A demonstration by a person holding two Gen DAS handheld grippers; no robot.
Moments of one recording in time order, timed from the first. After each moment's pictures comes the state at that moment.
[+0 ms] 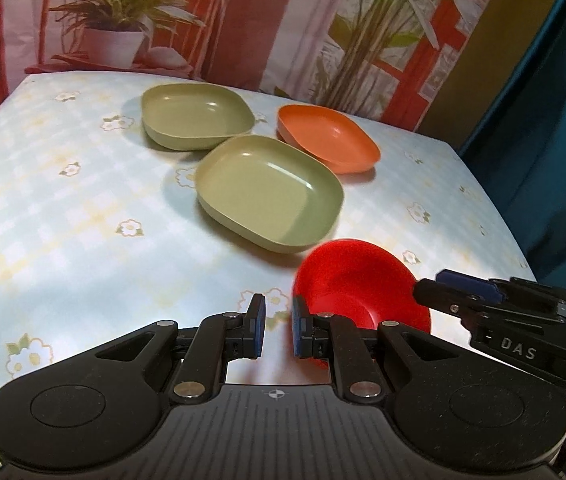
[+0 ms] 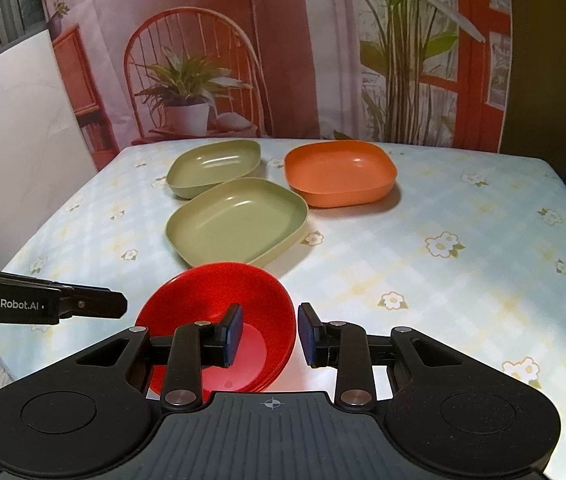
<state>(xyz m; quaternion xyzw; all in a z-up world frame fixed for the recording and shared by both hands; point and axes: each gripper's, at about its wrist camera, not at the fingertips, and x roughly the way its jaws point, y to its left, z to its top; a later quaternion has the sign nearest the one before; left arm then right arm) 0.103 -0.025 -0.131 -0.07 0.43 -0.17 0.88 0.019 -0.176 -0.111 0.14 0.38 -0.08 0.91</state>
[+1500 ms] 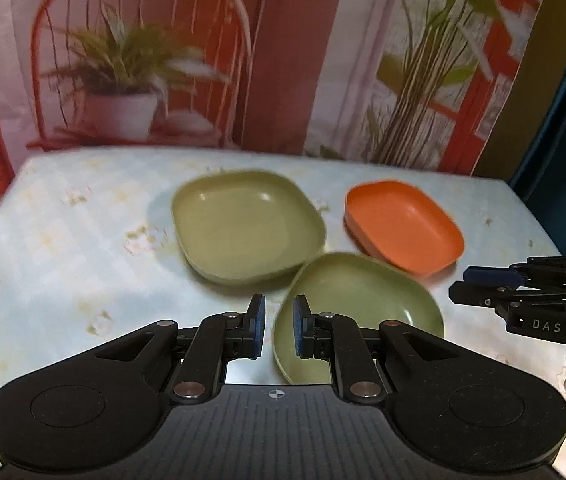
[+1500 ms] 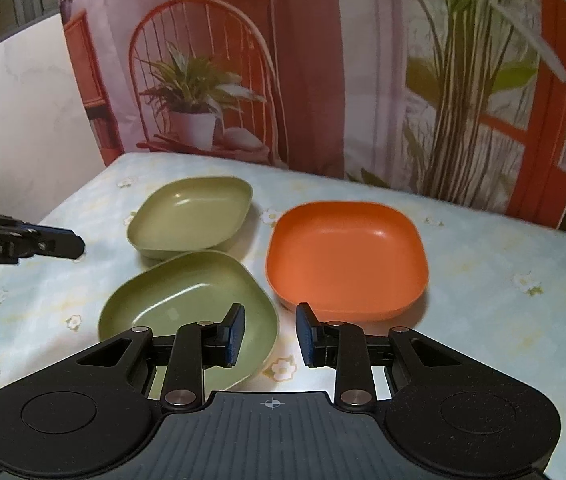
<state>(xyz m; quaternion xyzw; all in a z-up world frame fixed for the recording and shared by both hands) 0.232 -0.015 -0.119 -0.01 0.41 -0.15 0.90 0.161 -0.254 -0.133 0.10 0.39 -0.01 0.91</state>
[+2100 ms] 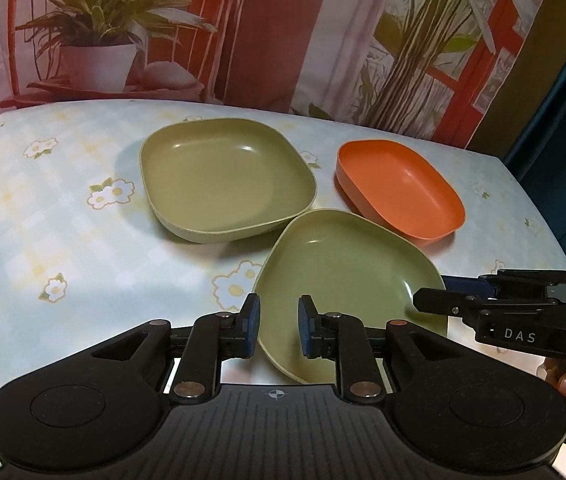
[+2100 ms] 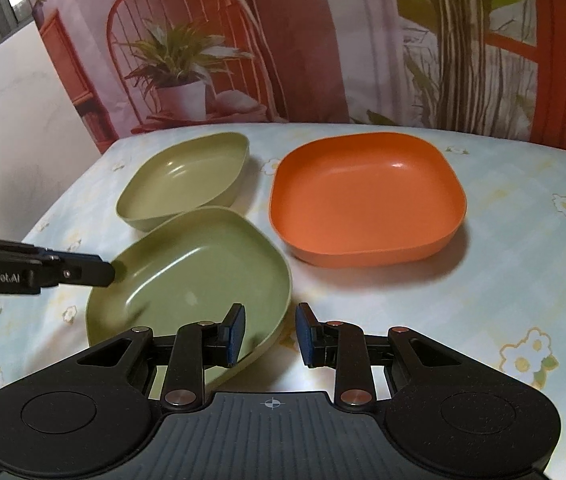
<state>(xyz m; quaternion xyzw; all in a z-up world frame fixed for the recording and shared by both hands) 0.243 -0.018 -0.152 -0.03 0.45 -0.17 0.88 0.169 -0.254 -0.182 0.17 0.42 0.00 0.89</state>
